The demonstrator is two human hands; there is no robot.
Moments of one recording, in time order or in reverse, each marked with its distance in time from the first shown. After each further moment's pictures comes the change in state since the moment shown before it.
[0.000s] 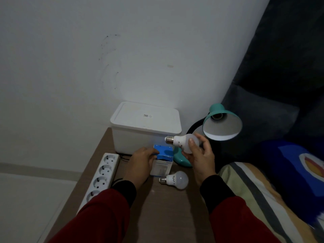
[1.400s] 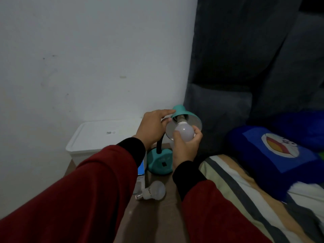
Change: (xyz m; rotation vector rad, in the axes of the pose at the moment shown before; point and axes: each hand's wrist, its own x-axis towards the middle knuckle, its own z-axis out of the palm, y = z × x) left_hand 0.120 0.149 0.012 -0.110 -0.116 0.355; right_hand 0.037 -0.038 -0.011 0.033 0.549 -0.081
